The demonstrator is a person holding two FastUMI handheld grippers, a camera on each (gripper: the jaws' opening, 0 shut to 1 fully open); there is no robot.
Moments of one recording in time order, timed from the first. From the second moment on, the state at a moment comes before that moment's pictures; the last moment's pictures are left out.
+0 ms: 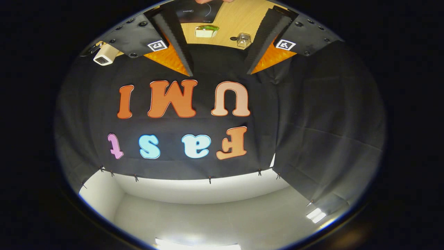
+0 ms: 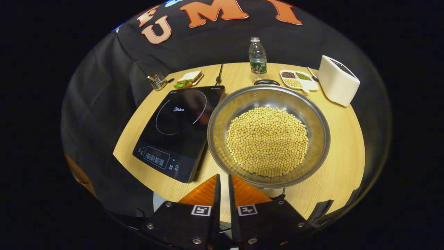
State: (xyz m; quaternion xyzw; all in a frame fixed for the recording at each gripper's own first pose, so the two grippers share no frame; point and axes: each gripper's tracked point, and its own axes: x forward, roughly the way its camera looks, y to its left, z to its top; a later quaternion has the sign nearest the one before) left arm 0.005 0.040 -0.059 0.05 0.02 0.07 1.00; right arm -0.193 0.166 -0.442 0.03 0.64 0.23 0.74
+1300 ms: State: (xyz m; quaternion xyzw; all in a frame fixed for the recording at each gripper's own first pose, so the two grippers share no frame) left arm 0.009 0.030 -0.082 0.04 0.03 0.06 1.00; right arm -0.193 0.084 -0.486 0.07 0.69 0.14 0.71
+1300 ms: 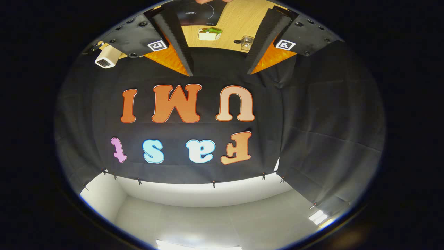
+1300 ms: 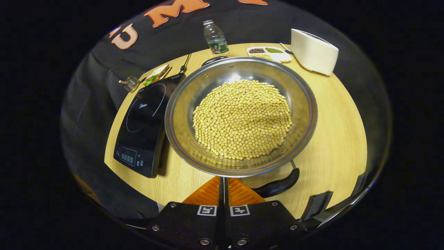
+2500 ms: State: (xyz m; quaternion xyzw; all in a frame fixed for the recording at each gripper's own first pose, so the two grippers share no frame) left arm 0.006 0.069 -0.111 0.04 0.06 0.09 0.99; right arm -0.108 -0.034 -0.529 0.04 0.67 -0.02 0.74
